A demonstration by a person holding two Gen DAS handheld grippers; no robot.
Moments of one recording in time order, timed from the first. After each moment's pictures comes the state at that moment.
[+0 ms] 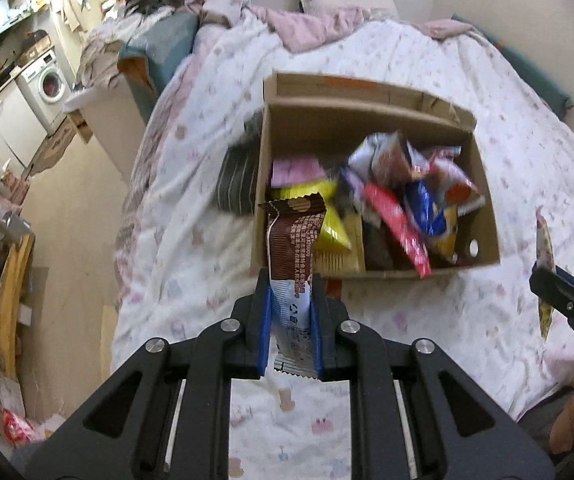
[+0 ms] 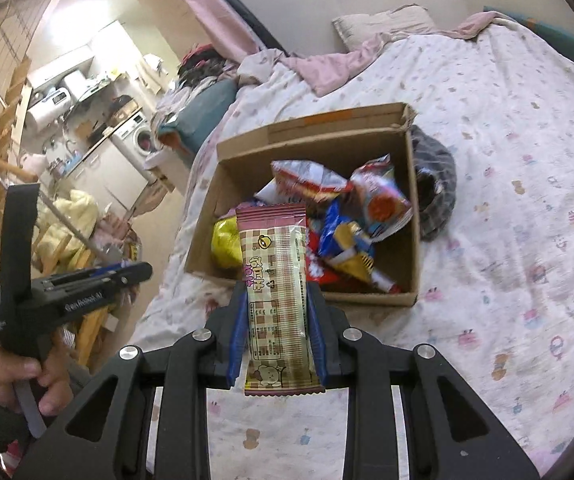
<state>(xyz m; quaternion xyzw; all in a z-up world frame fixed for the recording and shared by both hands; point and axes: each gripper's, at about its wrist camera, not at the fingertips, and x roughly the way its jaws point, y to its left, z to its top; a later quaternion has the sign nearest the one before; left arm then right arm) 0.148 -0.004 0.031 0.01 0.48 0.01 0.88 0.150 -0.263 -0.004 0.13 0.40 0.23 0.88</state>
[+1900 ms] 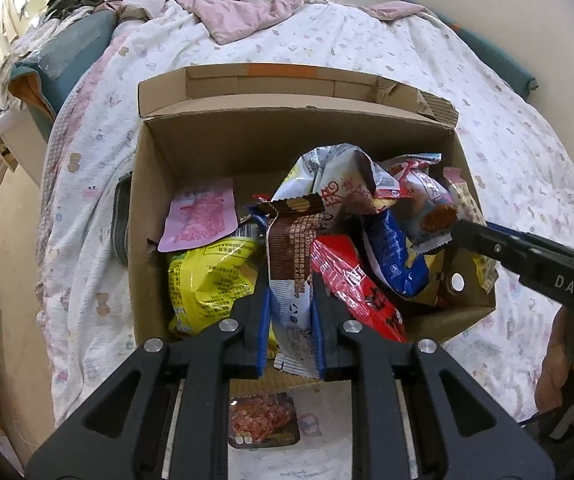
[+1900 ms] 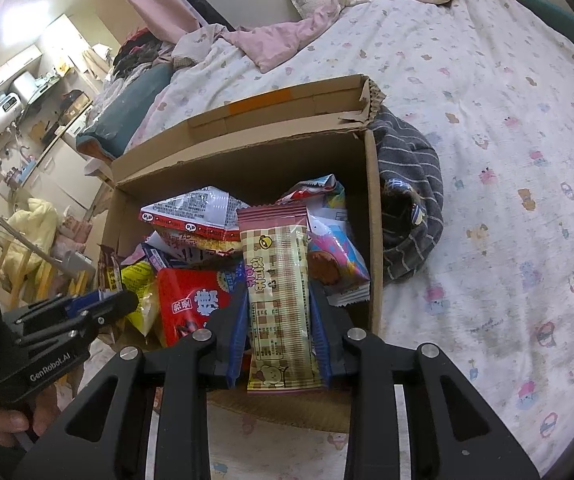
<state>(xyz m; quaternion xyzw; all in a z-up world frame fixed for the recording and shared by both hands) 0.236 -0.042 -0.028 0.00 0.49 -0.10 0.86 0.269 -0.269 -0.058 0.13 0.47 0.17 0.86</state>
